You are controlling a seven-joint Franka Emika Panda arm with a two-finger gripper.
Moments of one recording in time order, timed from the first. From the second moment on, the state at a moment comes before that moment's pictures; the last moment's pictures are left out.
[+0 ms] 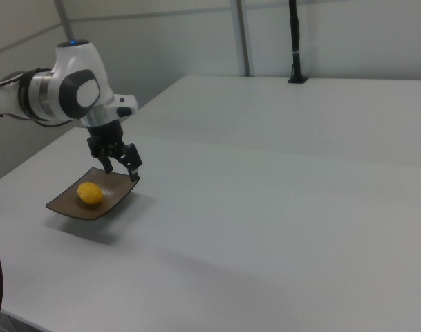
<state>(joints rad) 0.15 0.09 0.16 -1.87 -0.01 2.00 0.30</state>
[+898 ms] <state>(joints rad) 0.09 -0.03 0.01 -1.87 0.05 1.87 0.08</state>
